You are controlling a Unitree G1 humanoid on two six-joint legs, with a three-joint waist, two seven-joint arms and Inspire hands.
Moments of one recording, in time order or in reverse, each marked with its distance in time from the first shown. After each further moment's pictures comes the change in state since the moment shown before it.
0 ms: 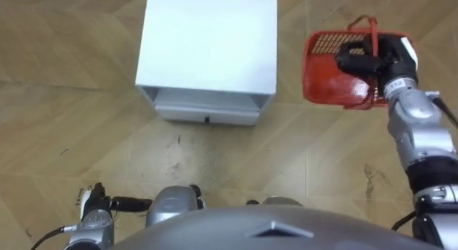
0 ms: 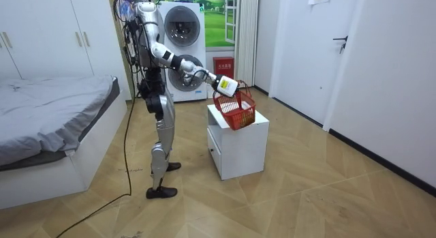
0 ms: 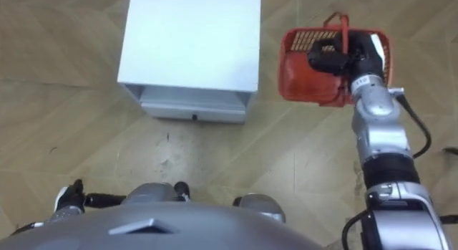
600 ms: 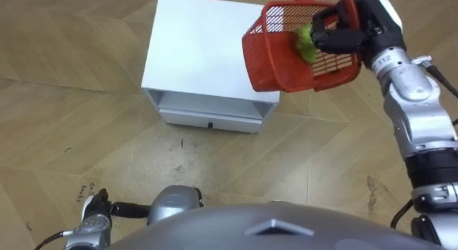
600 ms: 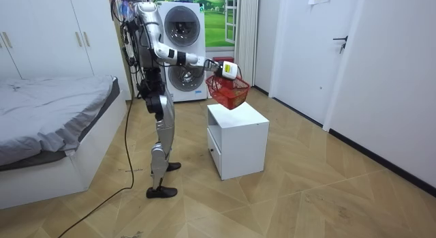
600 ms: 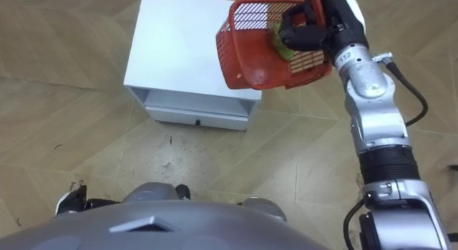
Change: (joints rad) left arm 0.009 0.000 0.048 0.001 0.041 0.001 -0.085; right arm -0.004 0.017 0.055 -0.237 -0.091 0.041 0.125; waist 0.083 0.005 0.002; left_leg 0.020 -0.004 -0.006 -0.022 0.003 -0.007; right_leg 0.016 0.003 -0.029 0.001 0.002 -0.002
